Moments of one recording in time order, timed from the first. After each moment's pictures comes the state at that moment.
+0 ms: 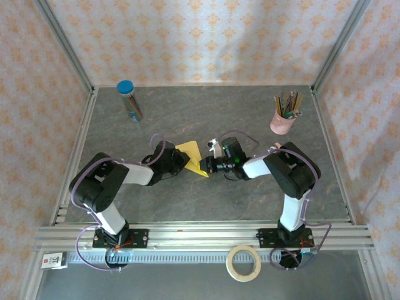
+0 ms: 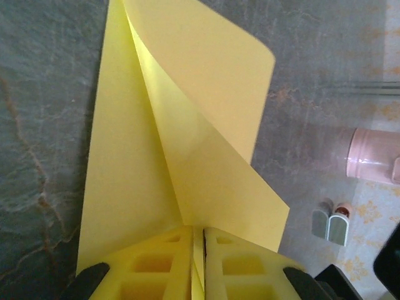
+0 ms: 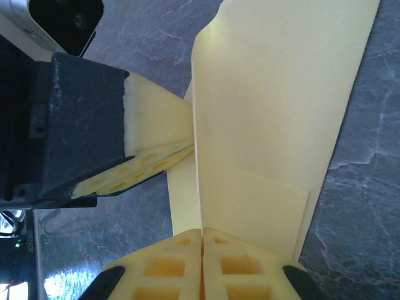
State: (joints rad) left arm -0.48 1.69 0.58 0.42 0.18 -1.28; right arm 0.60 1.86 0.72 0.49 -0.62 0.51
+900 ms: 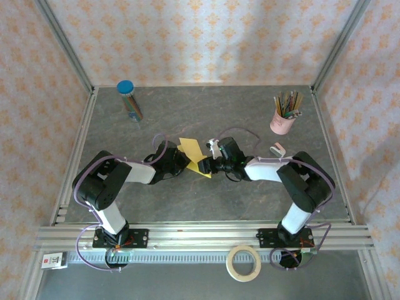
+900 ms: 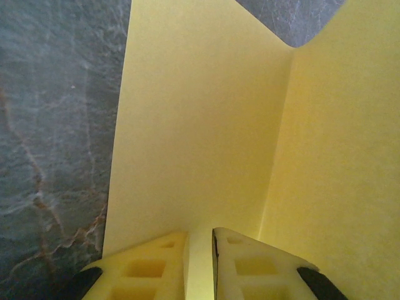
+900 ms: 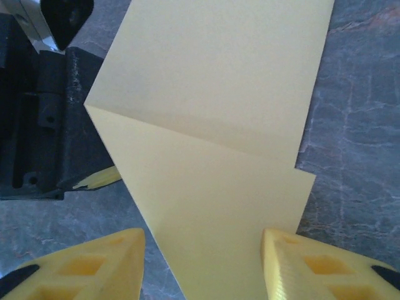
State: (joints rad) left arm -0.49 1.71 0.61 0.38 0.19 -1.27; right arm 0.68 1.68 0.75 0.19 -0.31 0.34
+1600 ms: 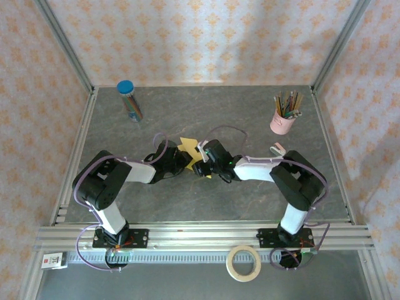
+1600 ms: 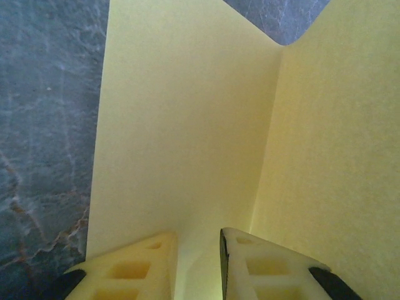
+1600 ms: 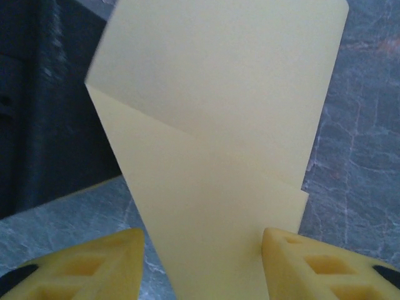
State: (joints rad) left arm -0.49 1.71 0.62 0.38 0.20 -1.27; right arm 0.80 1.75 0.87 0.05 -0.07 0.23
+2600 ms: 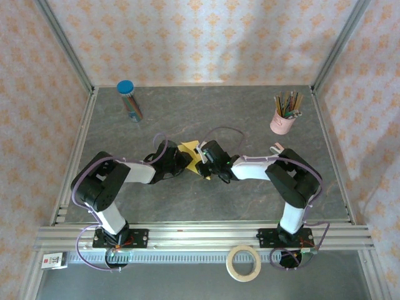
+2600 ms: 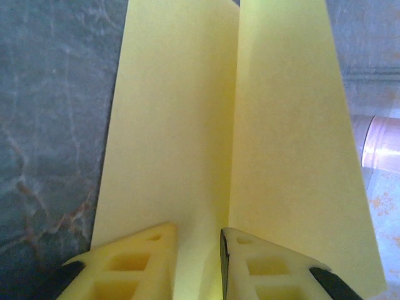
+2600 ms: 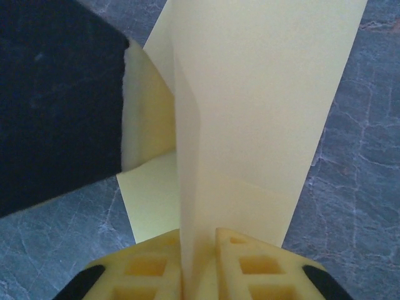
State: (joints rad) left arm -0.50 1.68 0.62 0.33 0.20 -1.27; right arm 0.80 1.78 0.89 0.03 -0.06 0.22
